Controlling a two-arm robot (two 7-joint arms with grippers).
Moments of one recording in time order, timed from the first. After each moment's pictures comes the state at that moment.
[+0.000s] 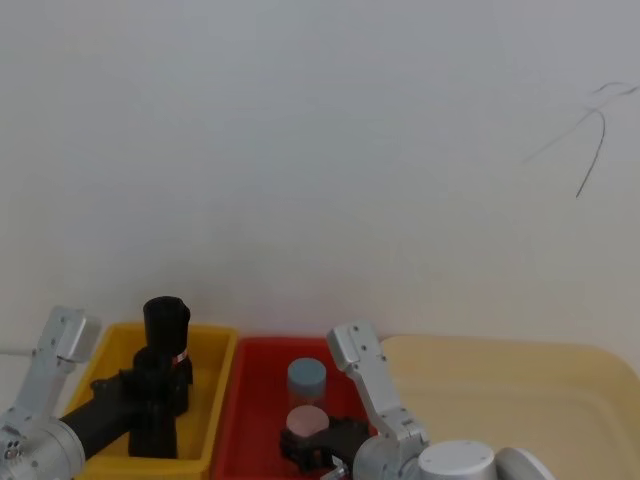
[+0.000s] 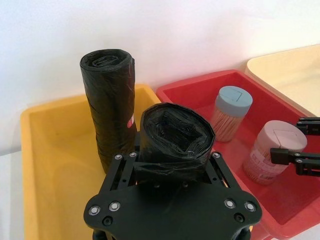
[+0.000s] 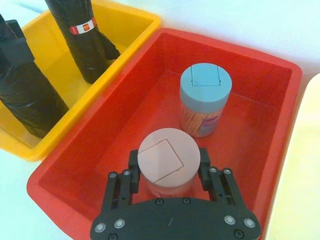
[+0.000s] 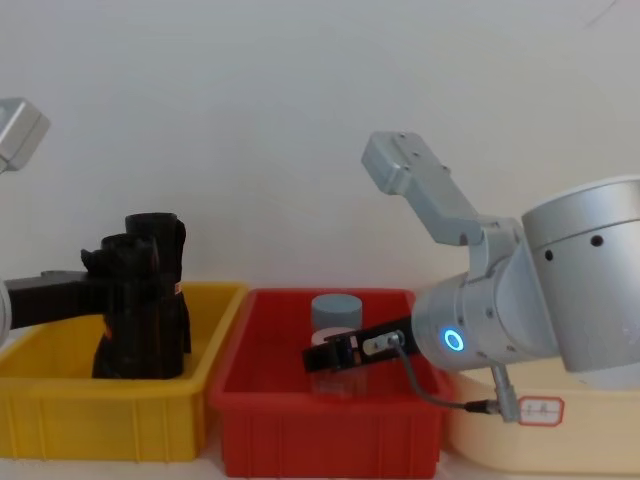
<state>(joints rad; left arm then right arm) -0.38 0.37 0.28 -1.32 -0.45 0.16 -0.37 0.48 0.02 -0.47 -1.26 0.18 0.62 0.13</state>
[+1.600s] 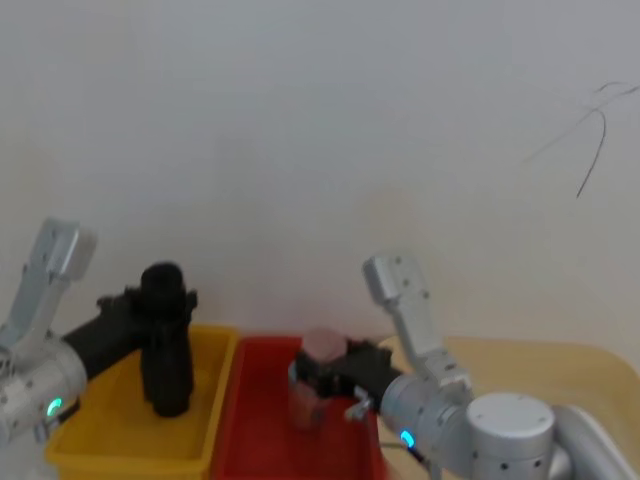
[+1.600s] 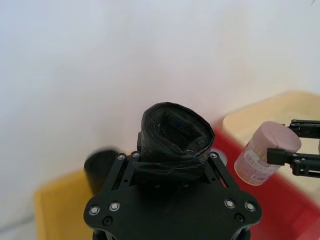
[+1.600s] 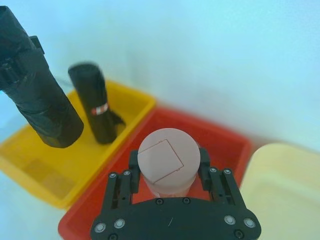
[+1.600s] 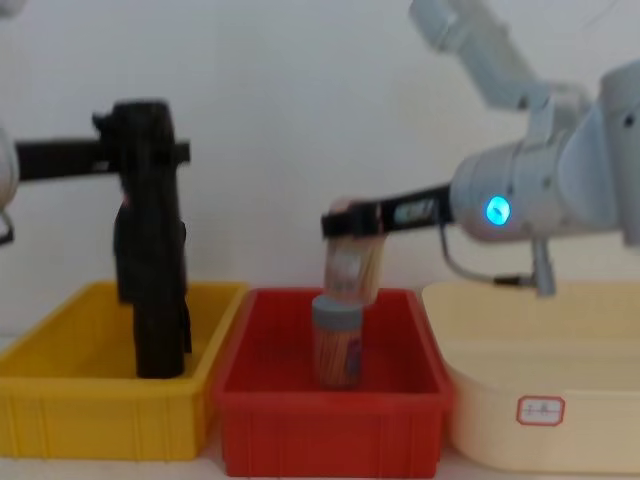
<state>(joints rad) -0.45 0.40 0.27 -1.45 -0.48 0.22 -0.38 0.46 0.05 -0.41 -1.47 0.18 0.60 0.15</state>
